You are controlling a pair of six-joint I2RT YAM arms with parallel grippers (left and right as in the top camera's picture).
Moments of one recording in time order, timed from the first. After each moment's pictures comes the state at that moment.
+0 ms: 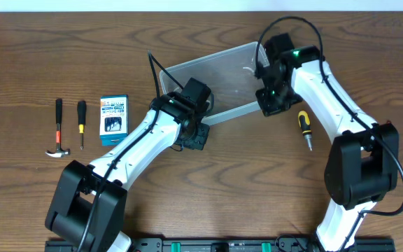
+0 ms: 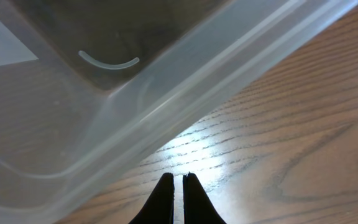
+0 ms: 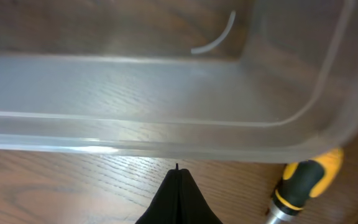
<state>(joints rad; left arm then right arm) -0.54 1.71 1.18 -0.86 0.09 -0.20 0.28 1.97 1.58 -1.14 -0.05 -0.06</state>
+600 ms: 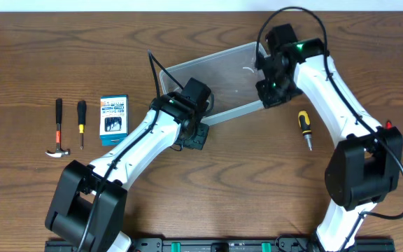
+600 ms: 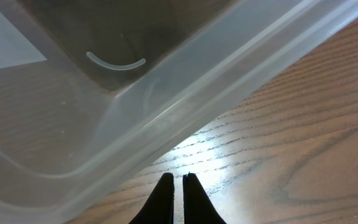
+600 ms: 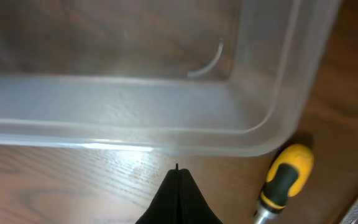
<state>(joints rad) -0.54 1.71 1.18 -0.86 0.07 -0.20 0.28 1.96 1.70 -1.16 -0.05 -0.06</state>
